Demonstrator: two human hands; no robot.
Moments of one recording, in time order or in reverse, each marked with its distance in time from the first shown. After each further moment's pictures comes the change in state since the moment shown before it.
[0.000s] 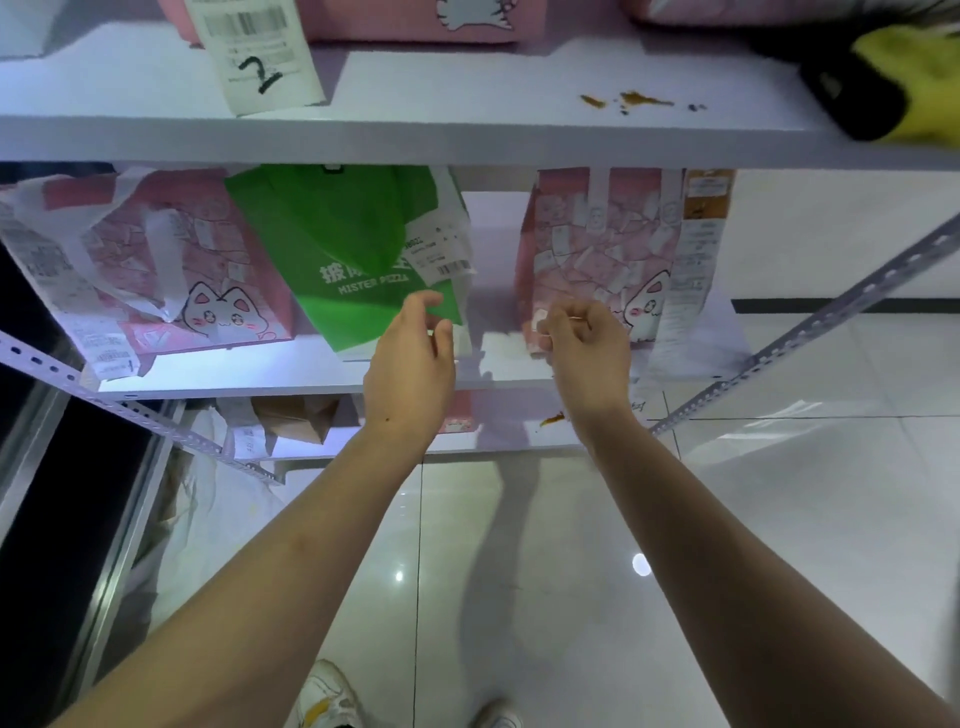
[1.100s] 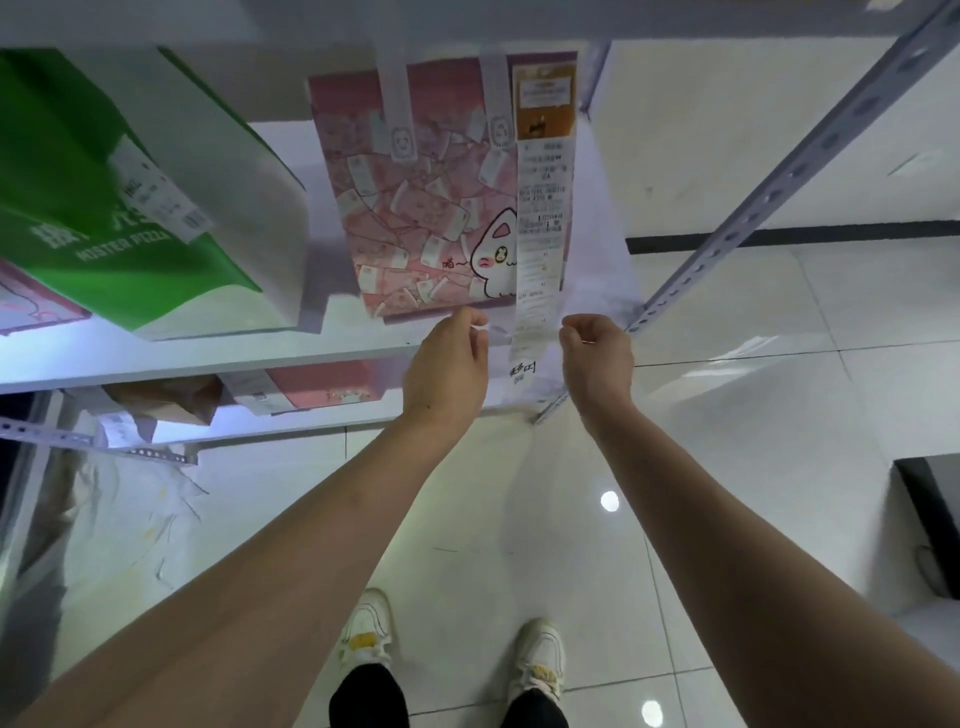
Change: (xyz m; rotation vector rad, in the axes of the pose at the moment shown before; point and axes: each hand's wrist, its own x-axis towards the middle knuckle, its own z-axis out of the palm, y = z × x) left_hand -0.034 0.085 0.218 0.065 -0.293 0.023; right_hand 0.107 0.132 -0.162 -0.255 0.085 0.239
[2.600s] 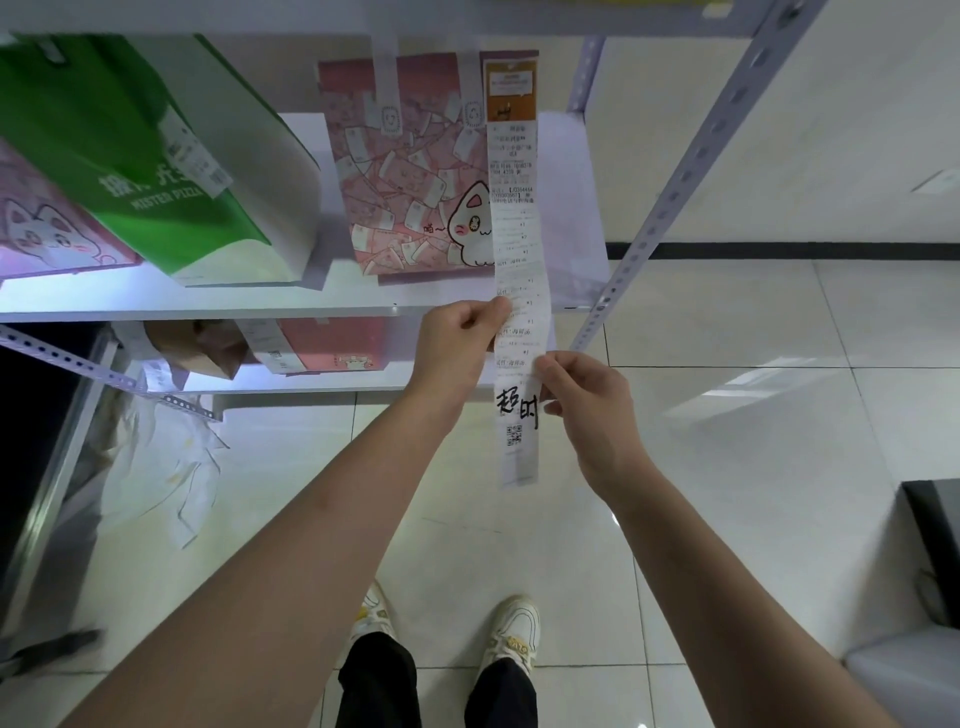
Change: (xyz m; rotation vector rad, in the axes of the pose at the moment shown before) left_hand -0.082 0.080 -0.005 -0.693 0.012 -0.225; right_hand -0.106 0.018 -0.111 0.336 -0.412 -0.032
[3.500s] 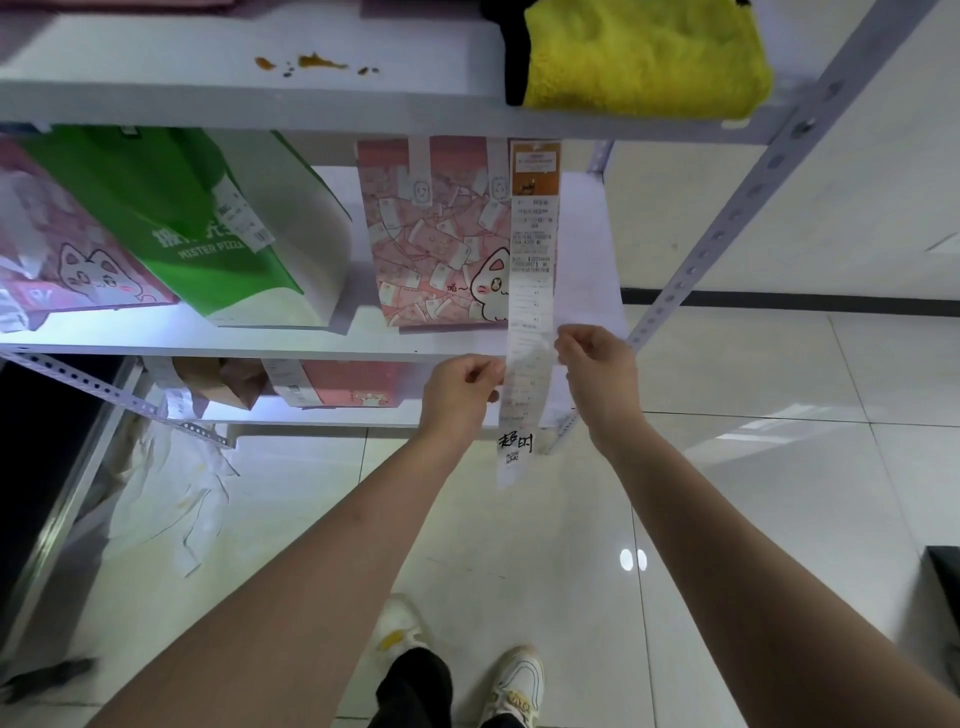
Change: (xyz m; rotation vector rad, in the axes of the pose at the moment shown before) left_hand 0.031 -0.017 -0.013 0.120 0.049 -0.077; right_hand 0.087 -0.042 0.020 -0.185 0.126 -0.105
